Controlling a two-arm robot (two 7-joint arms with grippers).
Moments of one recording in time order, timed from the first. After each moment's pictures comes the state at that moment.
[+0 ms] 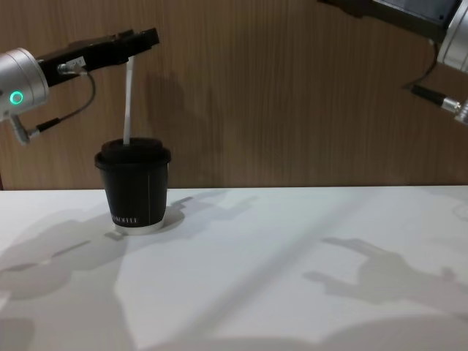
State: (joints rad) left arm -0.85 0.24 0.27 -0.78 -0.57 -0.23 -0.75; right arm 0.44 0.22 -0.26 -1.52 0.72 0.21 0.75
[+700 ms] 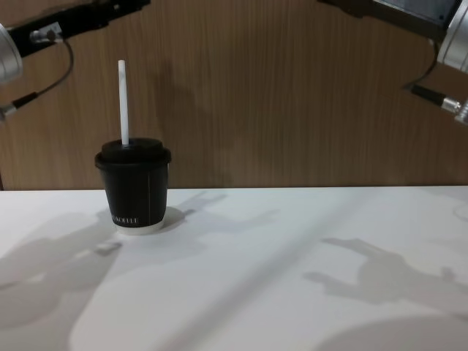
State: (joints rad) left arm -0.70 0.31 0.23 -1.08 -0.63 -0.17 -0.67; right arm 0.44 0.22 -0.26 -1.52 0.72 0.21 0.75
